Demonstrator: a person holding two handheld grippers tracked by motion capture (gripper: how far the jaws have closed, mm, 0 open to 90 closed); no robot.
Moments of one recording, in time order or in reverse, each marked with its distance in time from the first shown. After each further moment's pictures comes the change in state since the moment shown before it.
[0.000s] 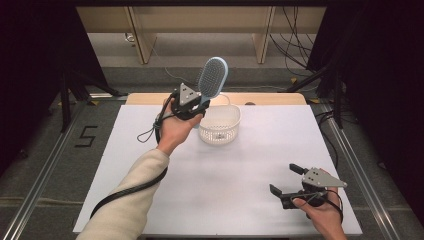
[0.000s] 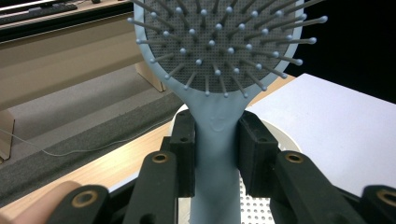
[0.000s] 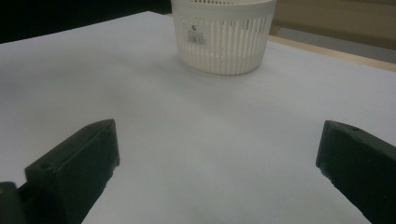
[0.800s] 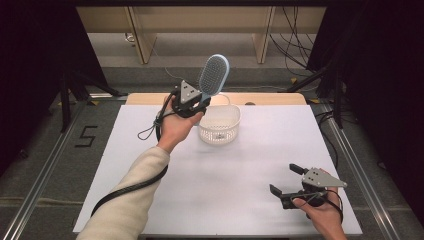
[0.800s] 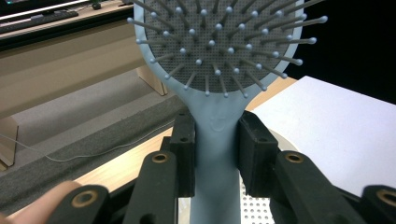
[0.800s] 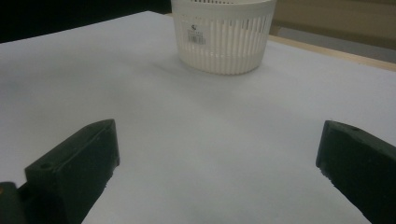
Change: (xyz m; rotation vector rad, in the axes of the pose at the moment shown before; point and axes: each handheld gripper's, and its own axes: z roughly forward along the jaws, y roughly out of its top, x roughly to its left) left arm 0.001 0.006 0.002 -0.011 0.004 0.024; right arm 0.000 0.000 0.000 0.005 -0.001 0.001
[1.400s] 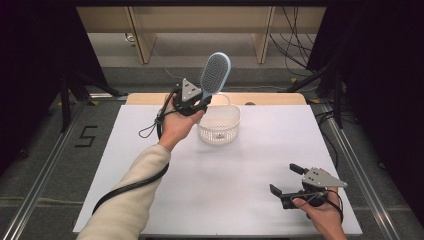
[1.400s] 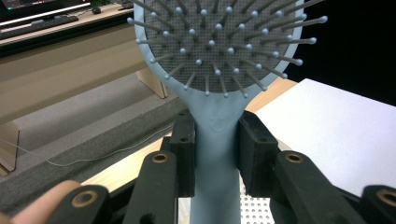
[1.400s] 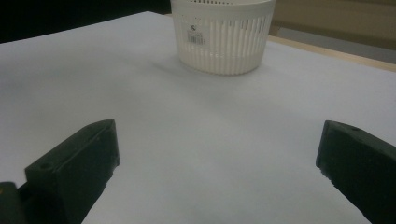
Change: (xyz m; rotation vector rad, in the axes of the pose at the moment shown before) left arm 0.000 0.005 0.003 -0.006 -0.004 0.009; right arm 0.000 0.000 0.000 -0.003 -0.001 0.000
